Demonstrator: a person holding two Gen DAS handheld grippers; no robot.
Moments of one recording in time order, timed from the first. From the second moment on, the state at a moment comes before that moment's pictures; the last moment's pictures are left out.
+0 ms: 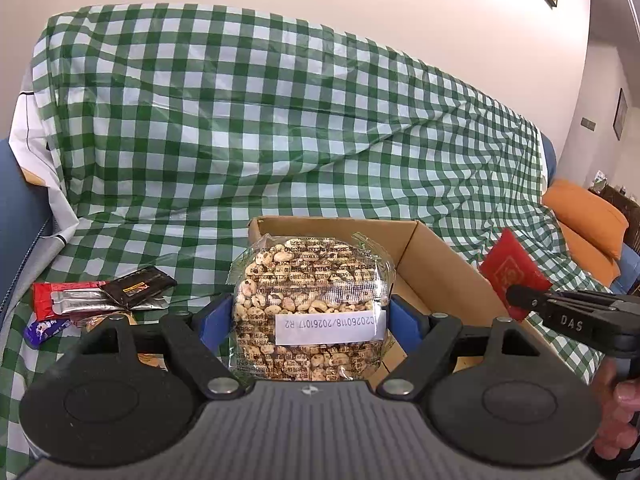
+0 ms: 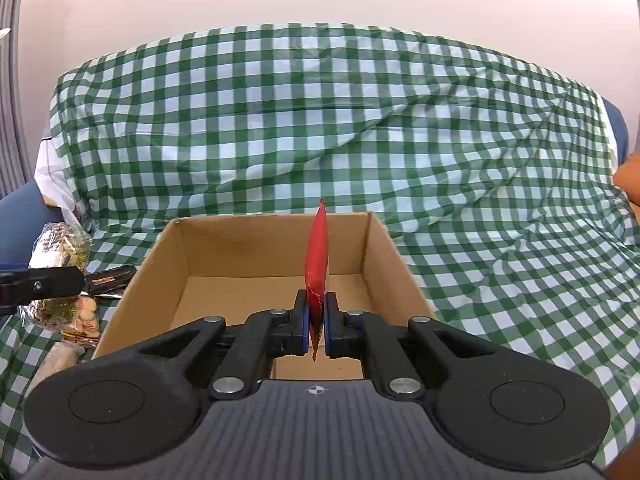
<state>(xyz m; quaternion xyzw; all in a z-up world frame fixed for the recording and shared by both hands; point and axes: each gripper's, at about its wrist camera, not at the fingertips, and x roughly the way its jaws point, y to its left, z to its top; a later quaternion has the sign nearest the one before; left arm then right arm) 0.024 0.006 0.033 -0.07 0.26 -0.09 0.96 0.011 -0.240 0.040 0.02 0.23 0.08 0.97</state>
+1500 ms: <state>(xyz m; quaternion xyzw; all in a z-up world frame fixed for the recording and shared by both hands) 0.012 -0.029 0.025 -0.05 0.23 -0.17 0.96 0.006 -0.252 0.038 0.02 0.22 0.05 0.97</state>
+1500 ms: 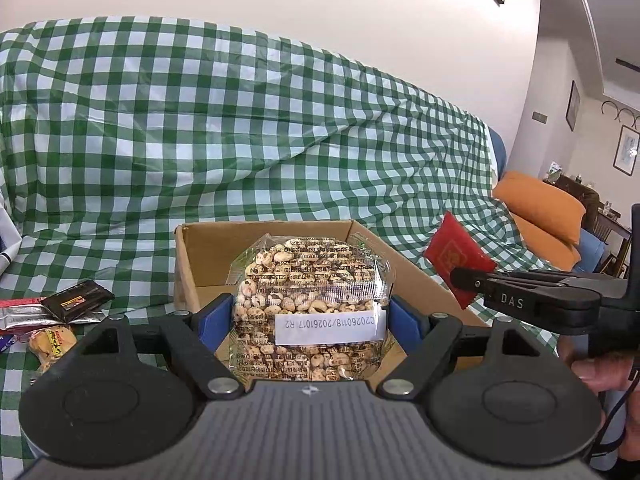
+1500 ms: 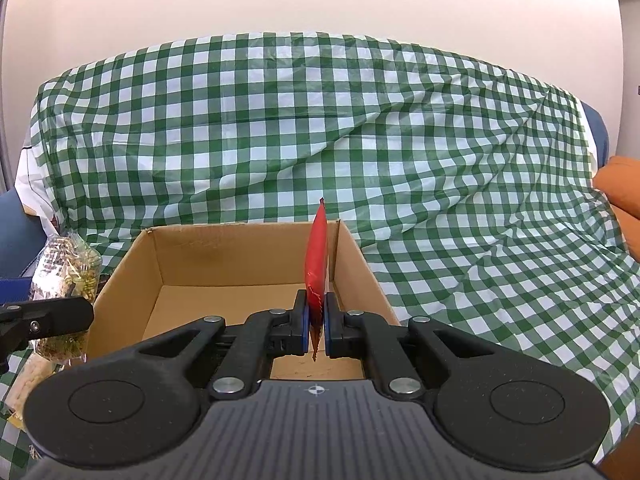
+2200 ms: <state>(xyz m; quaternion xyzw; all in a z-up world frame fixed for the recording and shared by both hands) 0.009 -0.034 0.027 -0.05 0.22 -0.20 0.95 0.004 -0.248 0.039 0.02 0.22 0.05 0.98</state>
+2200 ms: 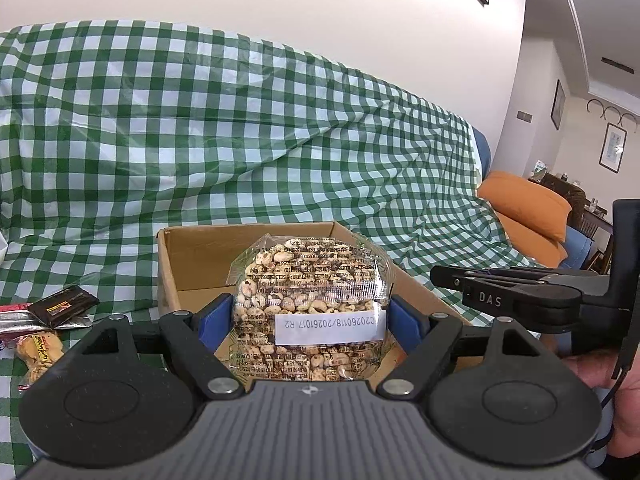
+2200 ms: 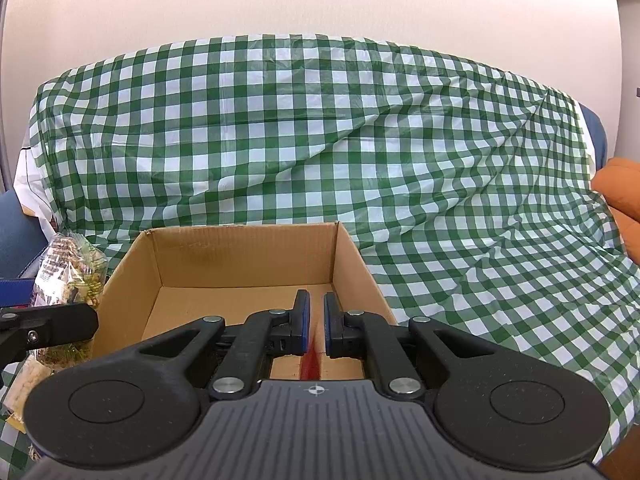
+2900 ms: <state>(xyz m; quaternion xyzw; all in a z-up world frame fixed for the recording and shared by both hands) 0.011 -0.035 0.025 -0.06 0.24 -0.21 0.95 0.005 -0.241 0.037 0.01 0.22 0.04 0.97</state>
